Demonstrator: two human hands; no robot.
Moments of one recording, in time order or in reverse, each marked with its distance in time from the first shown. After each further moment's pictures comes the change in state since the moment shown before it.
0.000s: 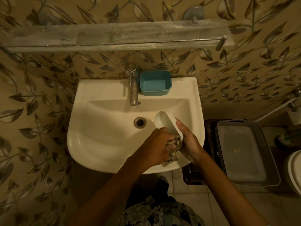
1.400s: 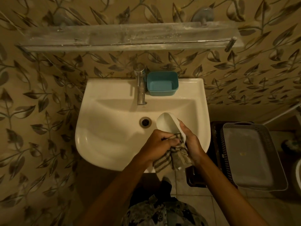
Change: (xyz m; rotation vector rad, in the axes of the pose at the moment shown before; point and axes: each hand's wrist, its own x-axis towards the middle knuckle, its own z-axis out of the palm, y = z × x) left_hand -0.015 0.005 -0.012 -0.700 0.025 -0.355; right_hand 0.000 0.011 0.010 0.044 -0.014 -0.002
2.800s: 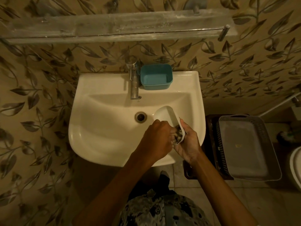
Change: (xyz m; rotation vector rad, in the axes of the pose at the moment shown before) left_hand 0.004 0.006 0.013 0.862 0.092 0.295; right_hand -0.011 0.005 -0.007 0.351 0.004 0.097
